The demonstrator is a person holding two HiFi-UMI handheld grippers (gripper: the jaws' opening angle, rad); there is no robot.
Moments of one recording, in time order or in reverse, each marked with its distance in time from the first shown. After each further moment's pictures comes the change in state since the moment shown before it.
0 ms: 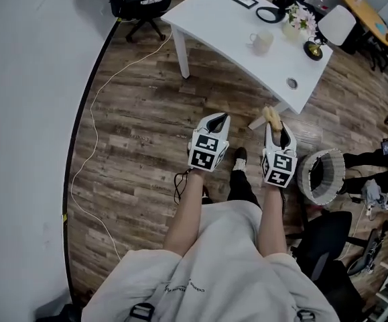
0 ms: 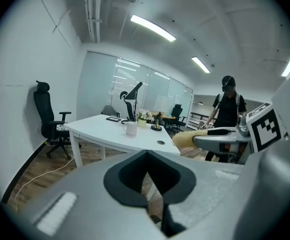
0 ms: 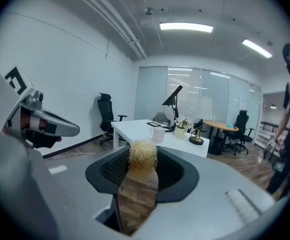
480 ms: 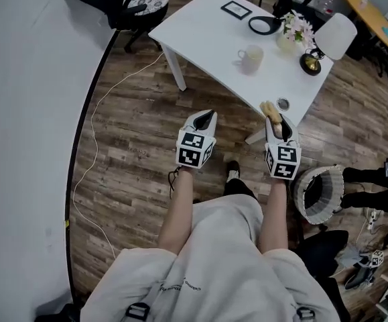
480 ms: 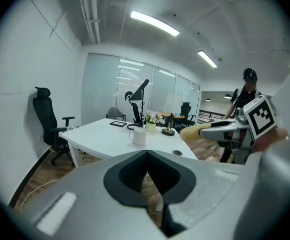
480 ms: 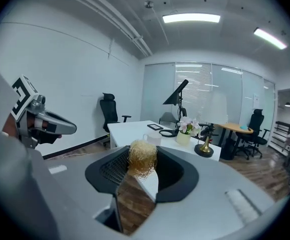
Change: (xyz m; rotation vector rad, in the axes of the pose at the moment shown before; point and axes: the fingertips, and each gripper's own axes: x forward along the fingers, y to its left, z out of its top) left arm 0.109 0.043 0.054 0.020 0.015 0.086; right arm 0.119 -0.090 0.041 -0.030 0.020 0.134
